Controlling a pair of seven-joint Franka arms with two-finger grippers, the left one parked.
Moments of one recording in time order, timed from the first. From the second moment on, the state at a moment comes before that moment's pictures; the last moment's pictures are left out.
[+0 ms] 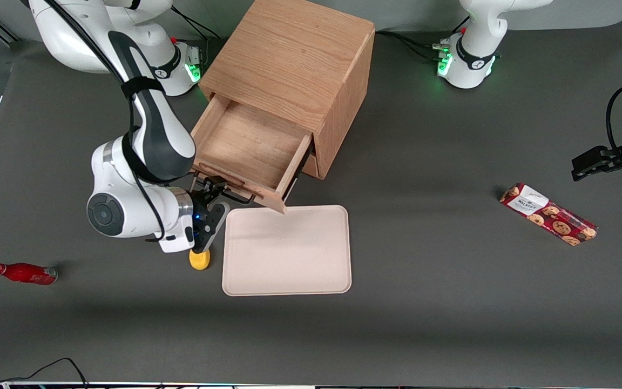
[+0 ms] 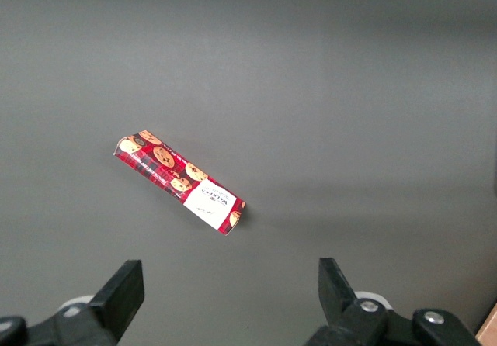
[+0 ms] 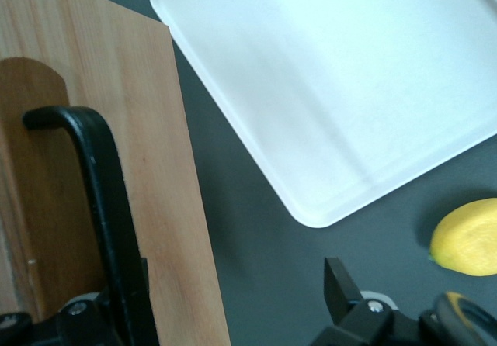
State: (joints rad) arm 0.36 0.52 -0.07 -1.49 0.35 1.72 -0.72
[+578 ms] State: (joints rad) arm 0.33 0.56 -0.07 -1.43 0.35 1.72 -0.74
